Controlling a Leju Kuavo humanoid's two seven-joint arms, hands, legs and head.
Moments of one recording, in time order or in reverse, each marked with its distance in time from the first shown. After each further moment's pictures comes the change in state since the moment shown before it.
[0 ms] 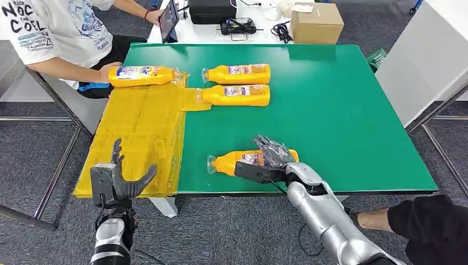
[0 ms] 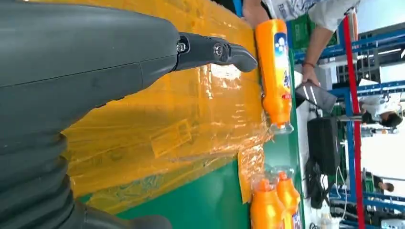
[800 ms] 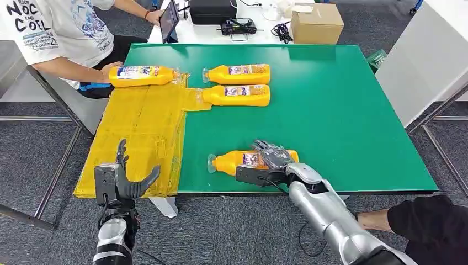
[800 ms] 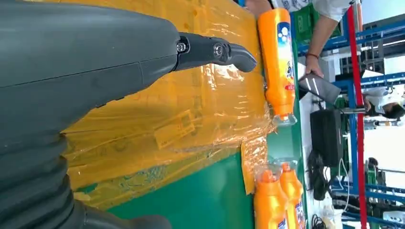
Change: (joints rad) left arm -0.002 0.000 -0.008 0.018 0.003 -0.011 0.003; right arm -0.047 -0.054 0.098 0.073 -0.047 0.055 -0.006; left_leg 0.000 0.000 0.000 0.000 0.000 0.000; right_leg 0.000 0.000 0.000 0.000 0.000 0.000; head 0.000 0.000
